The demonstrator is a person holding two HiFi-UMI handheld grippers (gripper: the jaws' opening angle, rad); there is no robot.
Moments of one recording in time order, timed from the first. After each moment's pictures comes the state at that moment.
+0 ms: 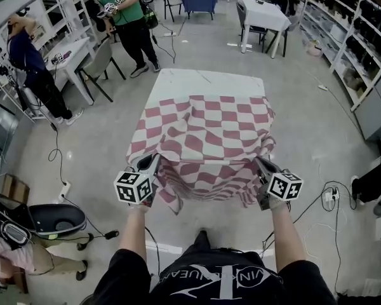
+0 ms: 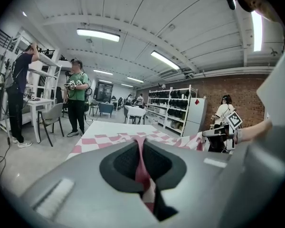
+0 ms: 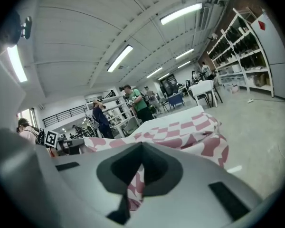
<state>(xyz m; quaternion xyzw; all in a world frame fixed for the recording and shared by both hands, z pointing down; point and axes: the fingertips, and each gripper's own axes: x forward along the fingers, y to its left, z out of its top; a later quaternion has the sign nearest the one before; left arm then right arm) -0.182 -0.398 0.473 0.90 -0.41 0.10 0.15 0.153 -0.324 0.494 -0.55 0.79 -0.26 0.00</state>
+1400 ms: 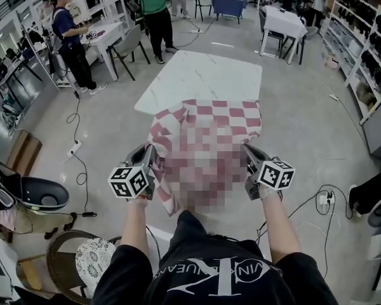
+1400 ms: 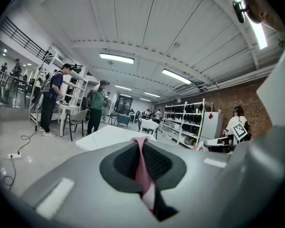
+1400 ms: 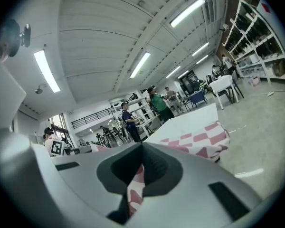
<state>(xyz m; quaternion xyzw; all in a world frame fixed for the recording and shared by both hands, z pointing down) -0.147 -0.082 0.454 0.83 -0.54 0.00 0.14 0.166 -0.088 0.468 -0.43 0.87 -0.24 0.05</state>
